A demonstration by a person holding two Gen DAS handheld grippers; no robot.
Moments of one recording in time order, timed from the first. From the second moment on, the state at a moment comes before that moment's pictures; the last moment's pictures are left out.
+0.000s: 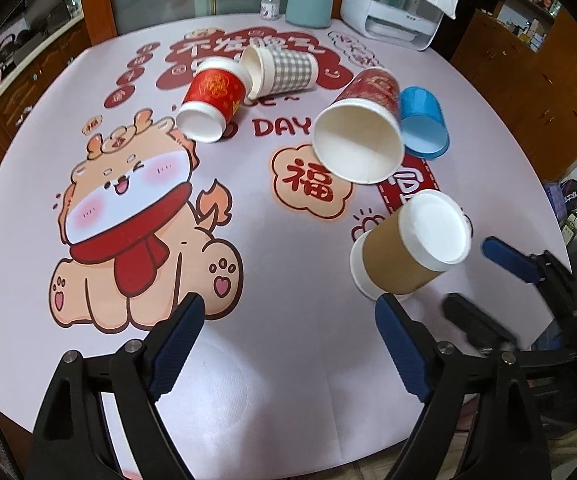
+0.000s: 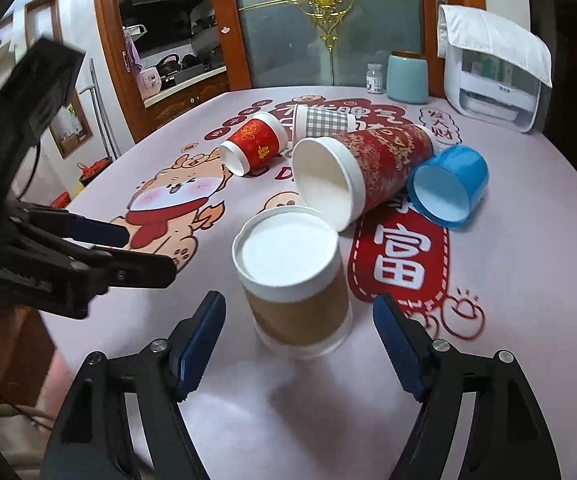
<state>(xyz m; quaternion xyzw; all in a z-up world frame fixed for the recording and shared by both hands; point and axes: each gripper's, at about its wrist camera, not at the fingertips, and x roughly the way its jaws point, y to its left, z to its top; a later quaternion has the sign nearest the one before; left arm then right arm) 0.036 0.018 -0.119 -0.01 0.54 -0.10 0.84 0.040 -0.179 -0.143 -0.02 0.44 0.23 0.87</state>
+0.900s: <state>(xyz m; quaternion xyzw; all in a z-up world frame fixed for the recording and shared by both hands) -0.020 -0.016 0.021 0.02 0.37 -0.02 0.93 -0.005 -0.227 0.040 0.04 0.40 0.12 0.91</state>
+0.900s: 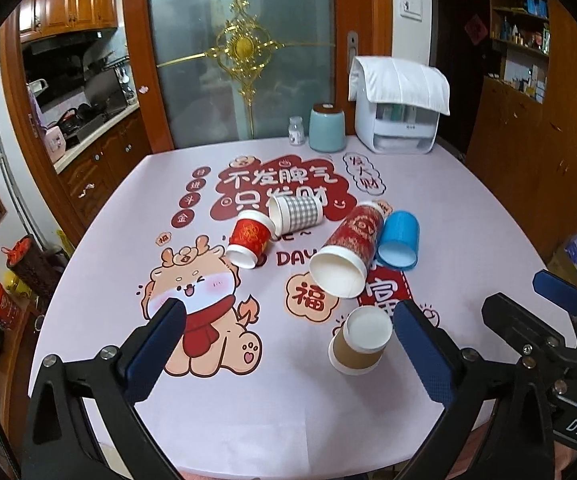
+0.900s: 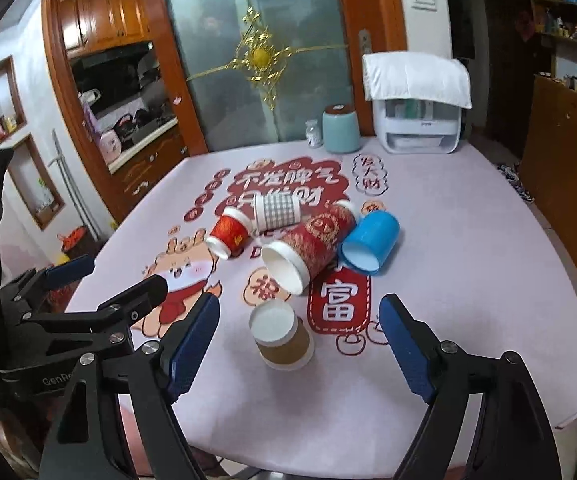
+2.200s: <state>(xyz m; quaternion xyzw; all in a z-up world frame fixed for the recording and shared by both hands) -0.028 -0.021 0.005 0.02 0.39 0.03 0.92 -0.020 -0.229 0.038 0.04 0.39 0.07 0.92</state>
